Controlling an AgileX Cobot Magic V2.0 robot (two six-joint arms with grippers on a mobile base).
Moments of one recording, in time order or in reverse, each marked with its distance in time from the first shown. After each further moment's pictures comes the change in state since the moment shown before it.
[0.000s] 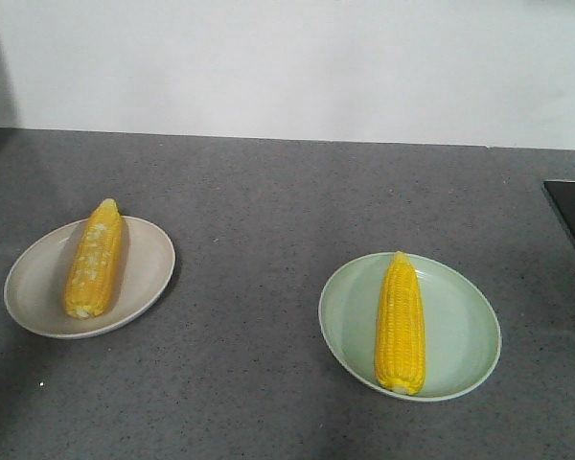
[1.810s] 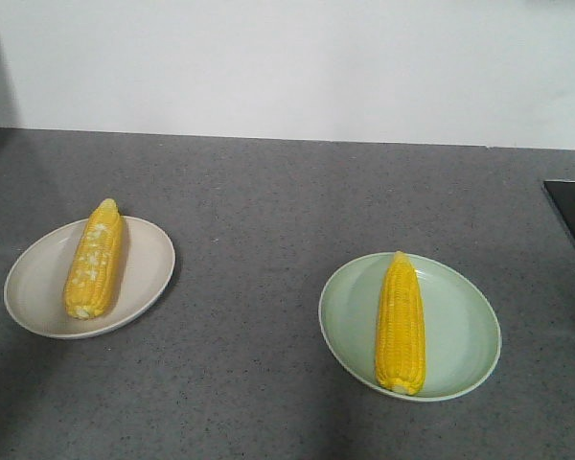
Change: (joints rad) left arm 0.000 -0.265 0.276 0.005 -0.187 -0.001; right arm 0.000 -0.235 0.237 -0.015 -0.184 0.004
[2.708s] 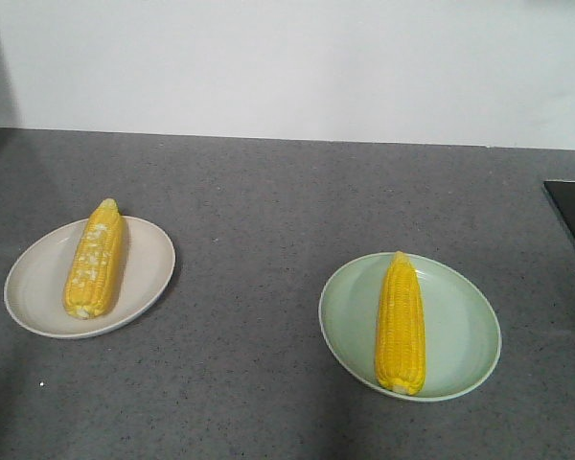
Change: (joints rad) left arm 0.165 -0.437 0.437 -0.098 -0.148 0.115; right arm 0.000 0.000 0.000 0.000 0.000 0.000
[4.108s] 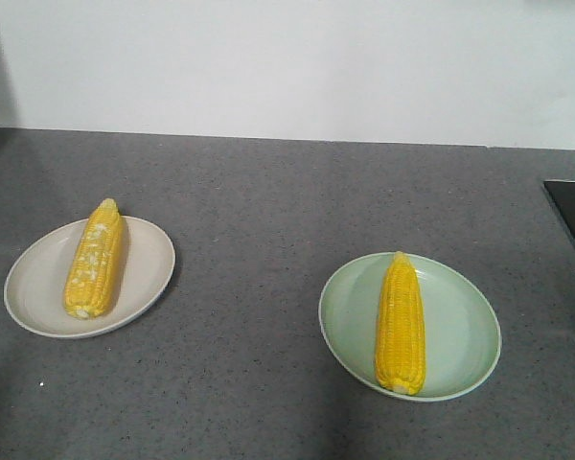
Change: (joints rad) left arm 0.045 -0.085 0.144 -0.025 -0.128 0.011; right arm 0.000 0.000 0.000 -0.002 0.000 0.000
